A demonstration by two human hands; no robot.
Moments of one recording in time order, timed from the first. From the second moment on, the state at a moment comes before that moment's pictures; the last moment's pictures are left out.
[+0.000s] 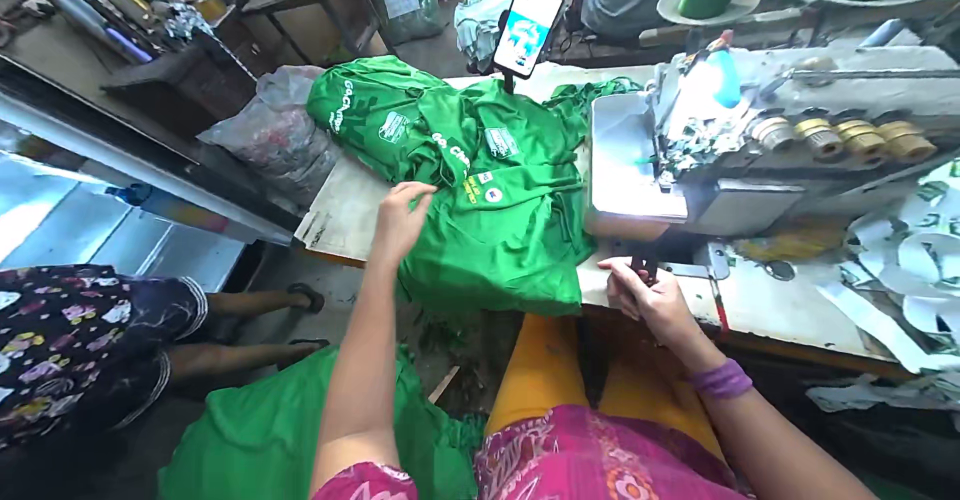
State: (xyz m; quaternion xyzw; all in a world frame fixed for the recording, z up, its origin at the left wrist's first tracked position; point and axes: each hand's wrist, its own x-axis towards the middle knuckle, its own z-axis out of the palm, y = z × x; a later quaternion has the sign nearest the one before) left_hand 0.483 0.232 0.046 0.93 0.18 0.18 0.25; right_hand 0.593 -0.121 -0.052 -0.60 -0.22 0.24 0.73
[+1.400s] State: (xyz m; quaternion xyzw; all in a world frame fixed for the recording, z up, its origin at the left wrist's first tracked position) left_hand 0.538 0.201 0.050 0.87 0.03 0.31 0.38; right_hand 0.588 -0.121 -0.060 -0.66 -0.27 0.14 0.68
